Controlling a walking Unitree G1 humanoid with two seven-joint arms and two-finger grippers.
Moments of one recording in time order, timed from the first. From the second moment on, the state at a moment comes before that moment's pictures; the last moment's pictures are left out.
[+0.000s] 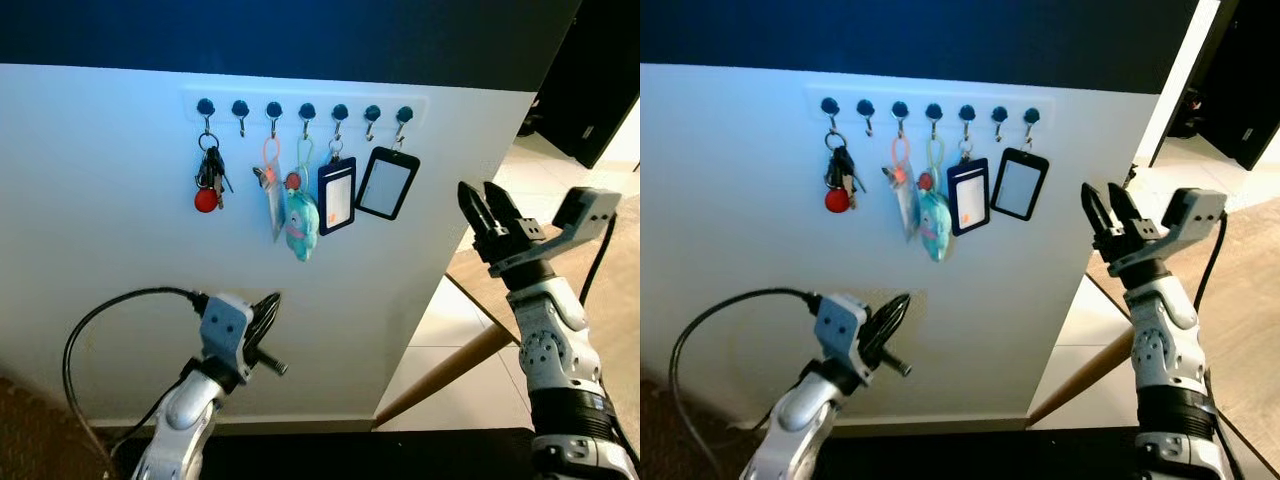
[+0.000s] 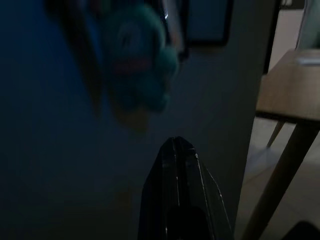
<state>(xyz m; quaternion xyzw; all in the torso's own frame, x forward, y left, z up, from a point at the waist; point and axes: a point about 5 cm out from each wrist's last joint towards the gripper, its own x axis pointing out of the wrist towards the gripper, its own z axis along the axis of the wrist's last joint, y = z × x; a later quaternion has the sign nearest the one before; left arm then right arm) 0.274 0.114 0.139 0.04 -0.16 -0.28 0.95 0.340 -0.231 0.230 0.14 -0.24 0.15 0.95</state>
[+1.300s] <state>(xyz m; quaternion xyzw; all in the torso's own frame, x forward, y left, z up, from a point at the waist) 0.281 0.101 0.168 0.03 -0.18 -0.27 0.95 0.378 -0.198 0.238 0.21 -0.17 0.22 0.94</state>
